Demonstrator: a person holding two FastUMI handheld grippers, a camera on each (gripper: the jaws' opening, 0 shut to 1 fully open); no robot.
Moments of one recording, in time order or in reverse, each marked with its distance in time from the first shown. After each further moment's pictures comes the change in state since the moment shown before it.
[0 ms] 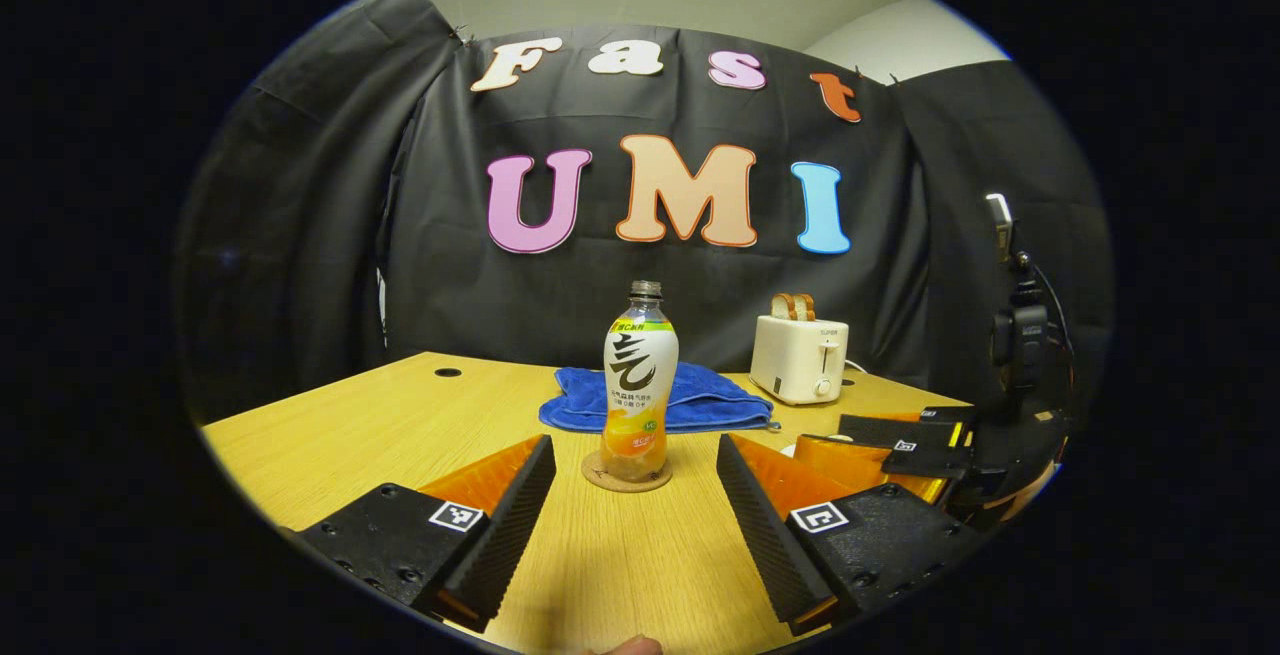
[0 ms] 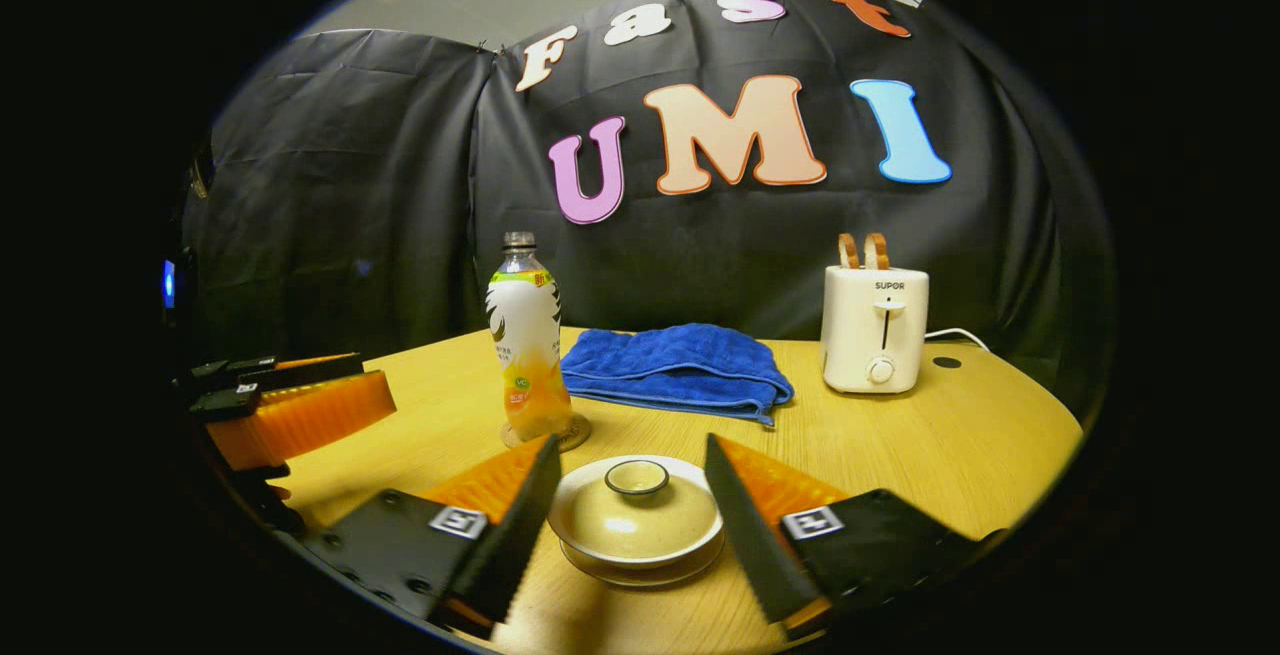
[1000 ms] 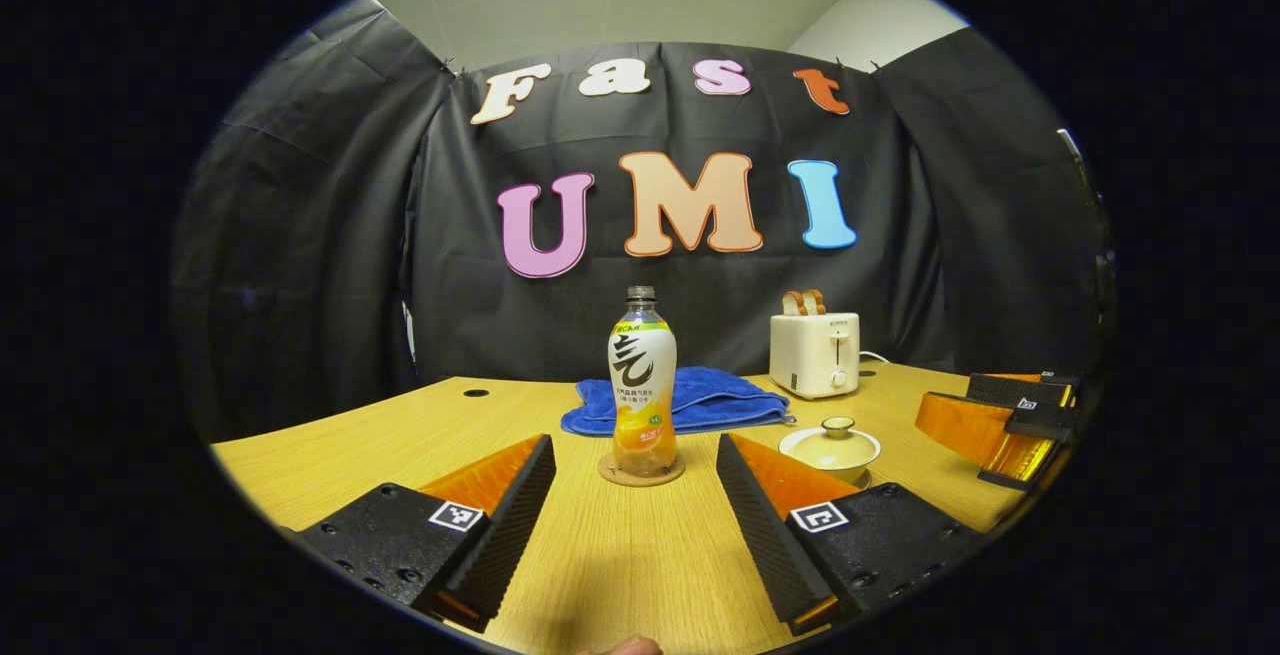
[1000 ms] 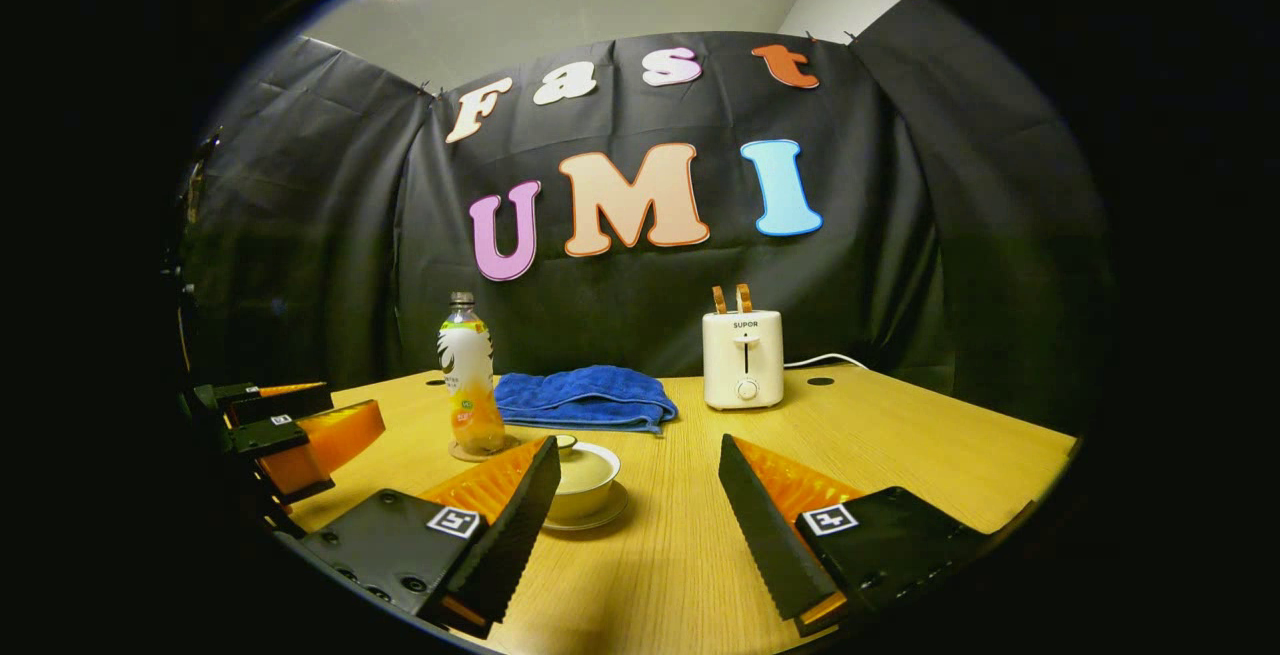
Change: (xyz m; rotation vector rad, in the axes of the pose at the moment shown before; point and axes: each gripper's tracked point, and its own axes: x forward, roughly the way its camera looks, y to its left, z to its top) left arm -0.019 -0.007 -0.003 0.088 -0.059 0.076; right arm -0.099 -0.038 0.012 0.006 -0.158 -0.275
